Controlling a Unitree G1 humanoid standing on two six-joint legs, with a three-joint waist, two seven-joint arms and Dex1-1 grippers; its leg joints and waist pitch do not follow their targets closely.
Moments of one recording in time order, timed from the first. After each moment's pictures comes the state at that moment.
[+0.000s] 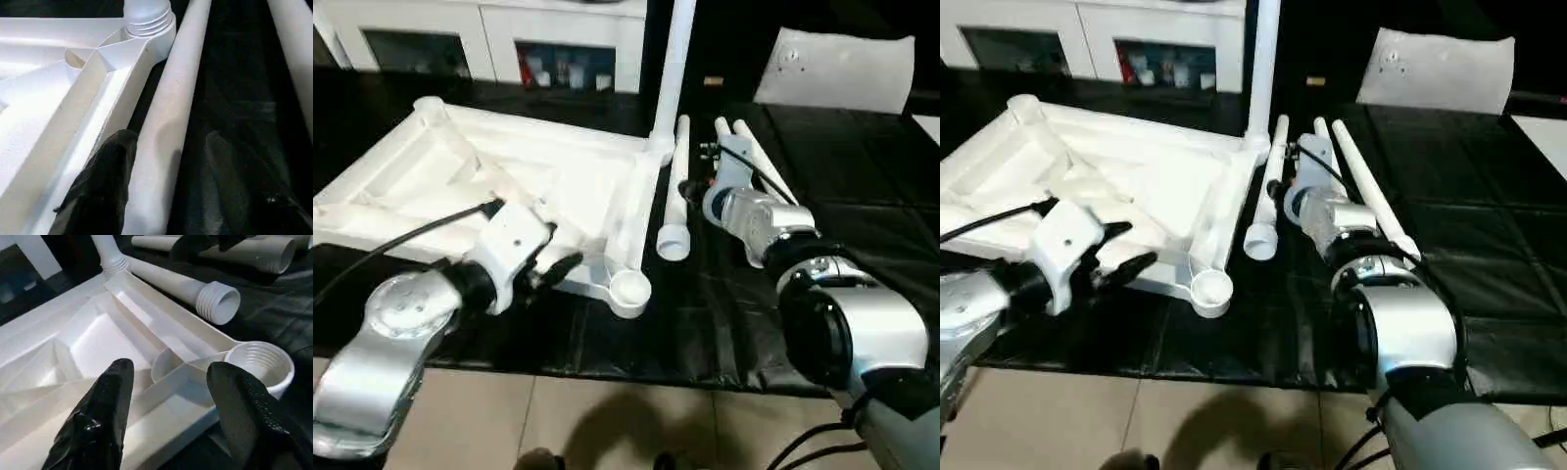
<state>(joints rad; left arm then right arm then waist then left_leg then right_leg) -0.15 0.58 -0.04 -0.58 -0.12 0.74 -0.63 -1.15 -0.11 -0.28 1.30 0.16 0.31 0.10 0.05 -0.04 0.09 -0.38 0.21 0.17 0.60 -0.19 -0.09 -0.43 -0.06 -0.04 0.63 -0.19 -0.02</state>
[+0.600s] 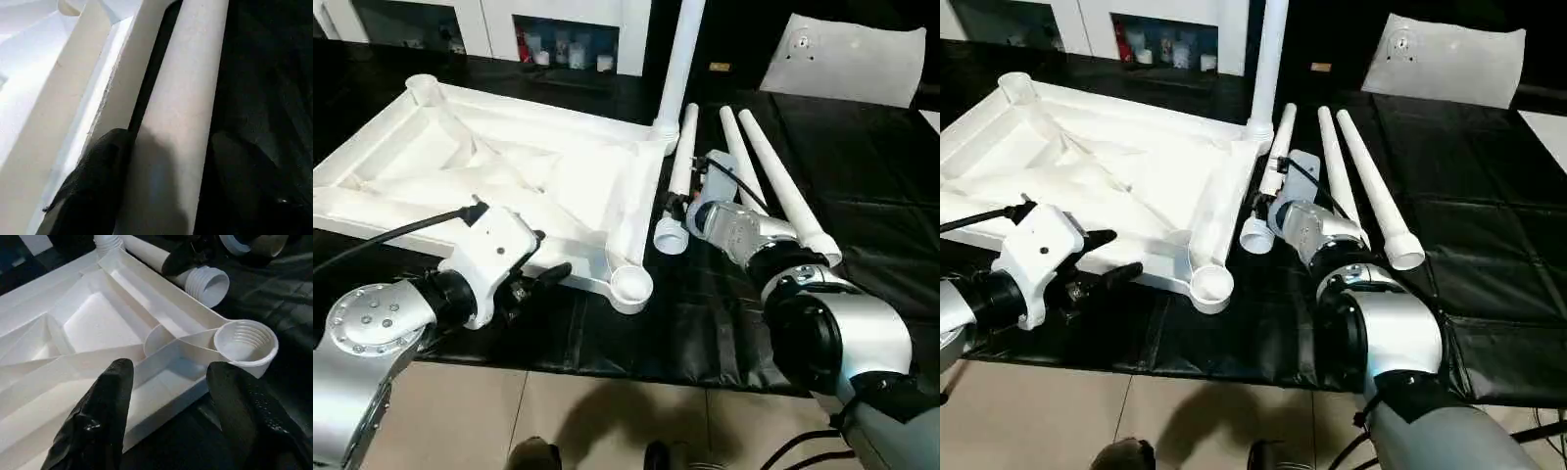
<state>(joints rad) -0.12 0.66 0.01 -0.73 -0.18 0.90 -0.63 -1.11 -0.06 -0.37 1.32 0.22 0.34 0.09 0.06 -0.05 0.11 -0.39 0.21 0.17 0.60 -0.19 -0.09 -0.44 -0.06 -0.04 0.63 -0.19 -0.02</state>
